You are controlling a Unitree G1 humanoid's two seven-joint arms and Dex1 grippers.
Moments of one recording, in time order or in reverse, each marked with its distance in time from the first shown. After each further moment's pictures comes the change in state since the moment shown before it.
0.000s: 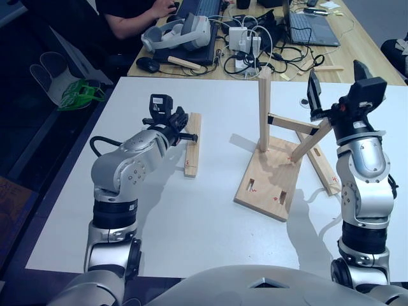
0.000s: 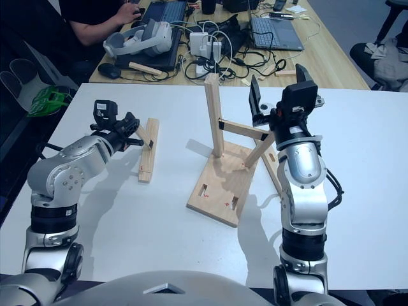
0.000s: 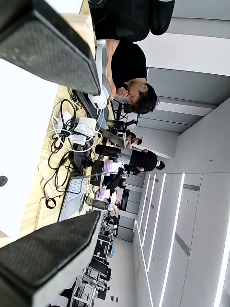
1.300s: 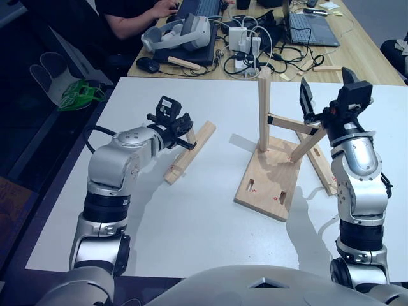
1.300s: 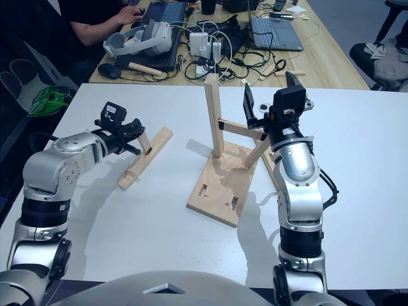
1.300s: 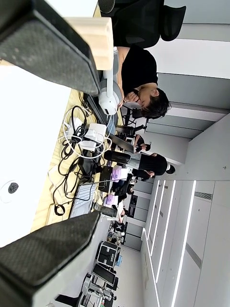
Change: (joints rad) left arm -0.036 0.107 -0.078 0.030 0.247 0.022 -0.412; right arm -0.007 0.001 0.020 0.051 -0.001 0.006 0.016
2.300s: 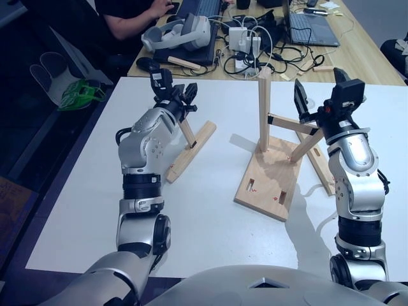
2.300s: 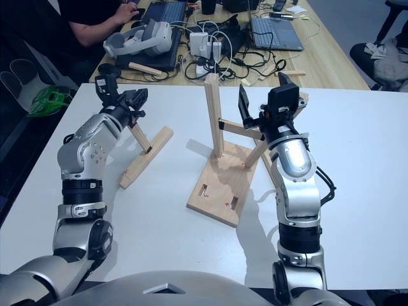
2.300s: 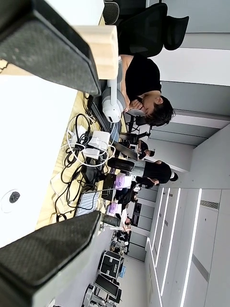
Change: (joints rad) left arm -0.162 -0.334 0.246 0.296 -0.020 -0.362 0.162; right arm -0.030 -0.003 0.015 0.038 0.016 0.017 0.022
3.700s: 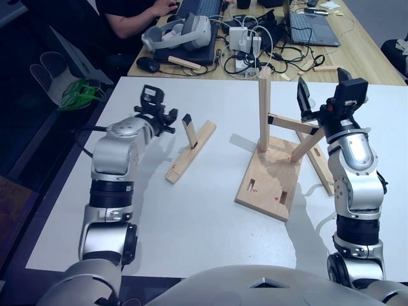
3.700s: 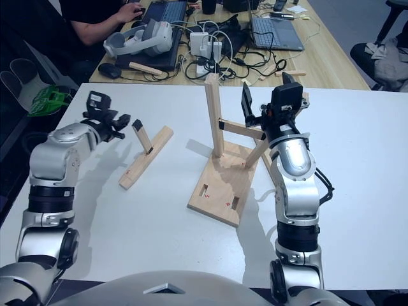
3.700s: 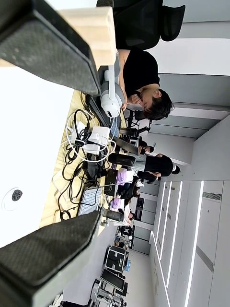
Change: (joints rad) left arm 0.087 0.237 -0.201 -0.131 0.164 0.253 -0.151; right arm -0.011 0.025 -0.021 0.018 0.005 0.001 -0.024
